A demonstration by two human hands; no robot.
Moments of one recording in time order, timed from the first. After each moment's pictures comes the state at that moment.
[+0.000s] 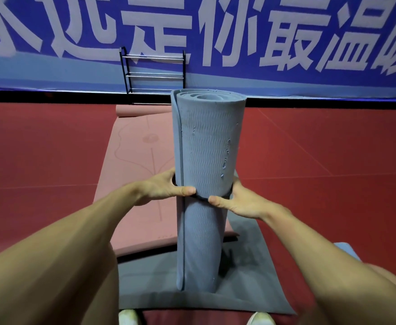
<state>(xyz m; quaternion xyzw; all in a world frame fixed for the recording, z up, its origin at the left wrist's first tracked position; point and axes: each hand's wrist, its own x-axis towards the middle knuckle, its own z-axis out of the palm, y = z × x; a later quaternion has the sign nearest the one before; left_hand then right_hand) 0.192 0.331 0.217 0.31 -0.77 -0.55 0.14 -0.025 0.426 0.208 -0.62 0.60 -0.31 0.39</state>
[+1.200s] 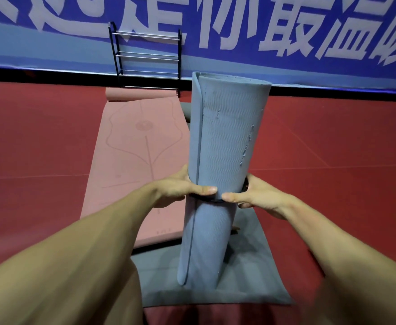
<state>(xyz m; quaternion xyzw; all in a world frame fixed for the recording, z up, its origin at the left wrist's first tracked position) 0.164 0.324 0.204 0.34 -0.67 -0.65 0.12 -0.037 0.413 0.211 -0.53 0.67 -0.29 0.44</state>
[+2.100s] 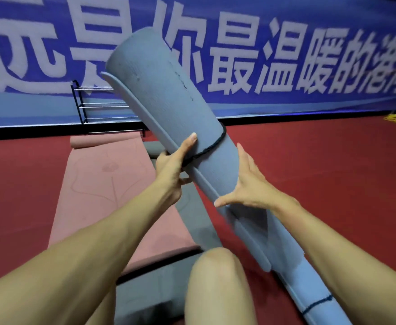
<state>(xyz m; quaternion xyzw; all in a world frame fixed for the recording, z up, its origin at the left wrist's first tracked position) 0.057 0.439 0.342 0.33 -0.46 -0.67 0.47 -0.103 0.537 0.323 -0.58 0.75 -0.29 0.09</state>
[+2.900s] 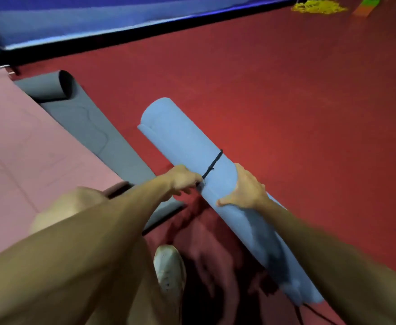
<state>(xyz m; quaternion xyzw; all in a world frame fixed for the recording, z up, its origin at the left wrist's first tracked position) -0.081 0.580 0.165 0.35 -0.76 -0.54 -0.12 -0.193 0.738 0.109 -0.26 0.93 -0.18 0.19</state>
